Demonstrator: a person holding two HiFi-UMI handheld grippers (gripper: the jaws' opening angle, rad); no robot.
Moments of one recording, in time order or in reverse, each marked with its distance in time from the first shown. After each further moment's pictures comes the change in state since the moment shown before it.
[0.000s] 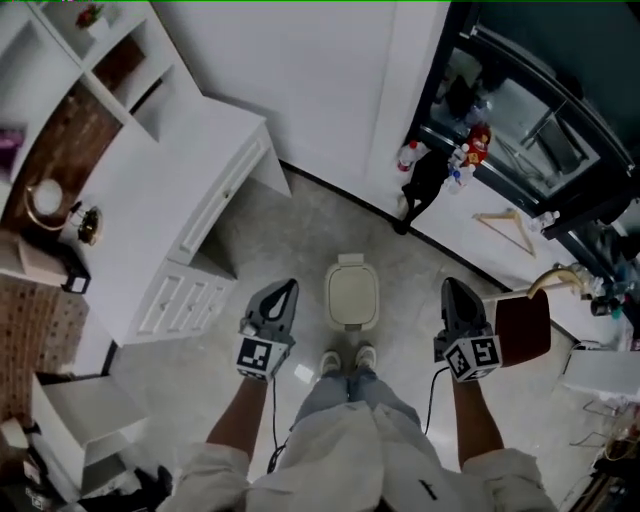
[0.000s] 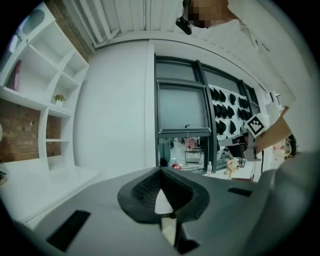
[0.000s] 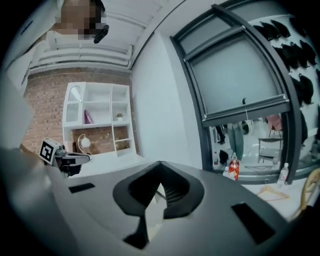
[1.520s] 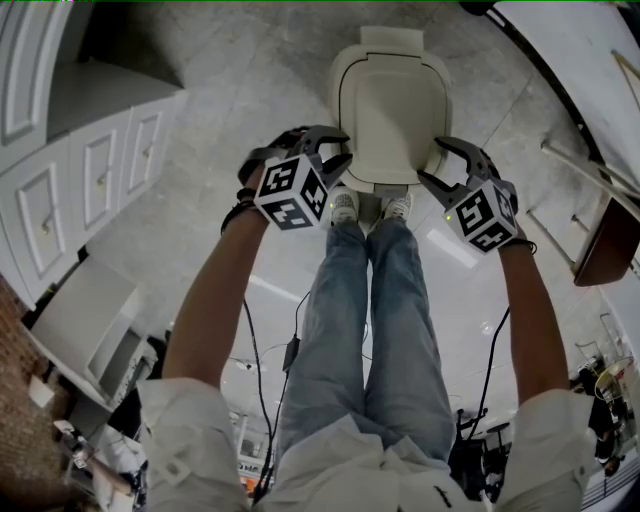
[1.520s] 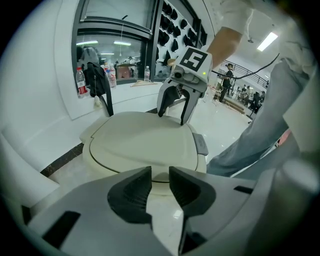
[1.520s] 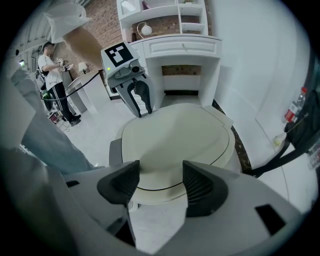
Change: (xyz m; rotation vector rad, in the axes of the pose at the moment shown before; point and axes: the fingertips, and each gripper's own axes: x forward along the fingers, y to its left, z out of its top) left arm 0.115 -0.077 -0.596 0.340 0.836 -0.757; right arm 0.131 0.014 -0.609 -0.524 0.897 0.708
